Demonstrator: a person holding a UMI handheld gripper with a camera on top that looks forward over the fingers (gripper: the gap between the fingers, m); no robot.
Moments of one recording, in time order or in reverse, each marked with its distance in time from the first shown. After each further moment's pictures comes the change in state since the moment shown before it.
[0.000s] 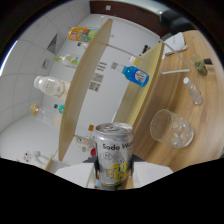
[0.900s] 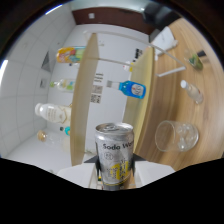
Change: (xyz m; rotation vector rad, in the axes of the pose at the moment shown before) arm -0.018 -0.047 -0.002 0.085 -0.060 0.192
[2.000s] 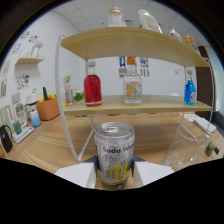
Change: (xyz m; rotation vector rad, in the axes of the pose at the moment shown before) arm 0.145 0.099 0.045 -0.118 0.188 -1.337
